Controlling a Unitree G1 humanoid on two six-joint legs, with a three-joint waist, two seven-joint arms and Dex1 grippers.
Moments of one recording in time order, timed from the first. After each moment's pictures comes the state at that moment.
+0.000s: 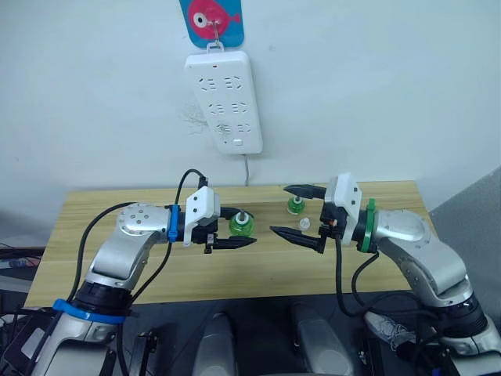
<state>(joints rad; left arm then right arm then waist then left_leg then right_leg) -0.41 0.63 -0.14 -0.04 -0.34 0.21 -1.27 -0.41 -0.55 0.19 -0.46 0.48 0.57 0.82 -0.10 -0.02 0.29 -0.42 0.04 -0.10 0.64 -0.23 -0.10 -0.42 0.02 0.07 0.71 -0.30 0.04</state>
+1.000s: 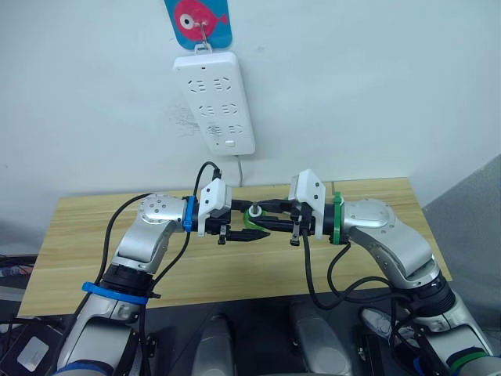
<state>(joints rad) -0.51 0.54 -0.17 0.10 -0.34 0.13 -1.33 -0.52 -0.43 0.31 -0.34 0.37 0.56 0.83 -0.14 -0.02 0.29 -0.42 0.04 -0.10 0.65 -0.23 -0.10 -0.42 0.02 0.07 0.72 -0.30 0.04</state>
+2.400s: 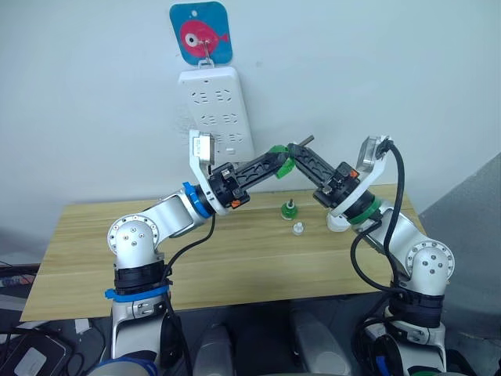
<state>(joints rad) -0.57 0.23 0.28 -0.13 -1.40 1.14 -0.34 -0.43 -0.09 -0.23 -0.36 1.52 0.90 -0.05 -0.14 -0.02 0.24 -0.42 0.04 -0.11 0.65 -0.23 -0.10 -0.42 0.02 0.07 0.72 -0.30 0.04</state>
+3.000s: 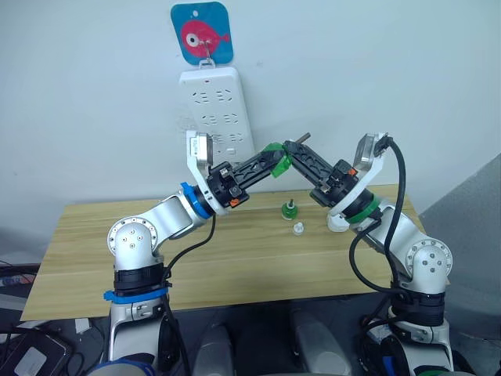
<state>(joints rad) -0.55 0.24 0.26 -0.11 -1.49 1.10 -0.31 -0.43 -0.14 -0.15 -0.36 1.61 0.82 -0.09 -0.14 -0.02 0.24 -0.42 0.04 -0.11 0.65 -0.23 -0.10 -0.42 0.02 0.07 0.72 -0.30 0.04</state>
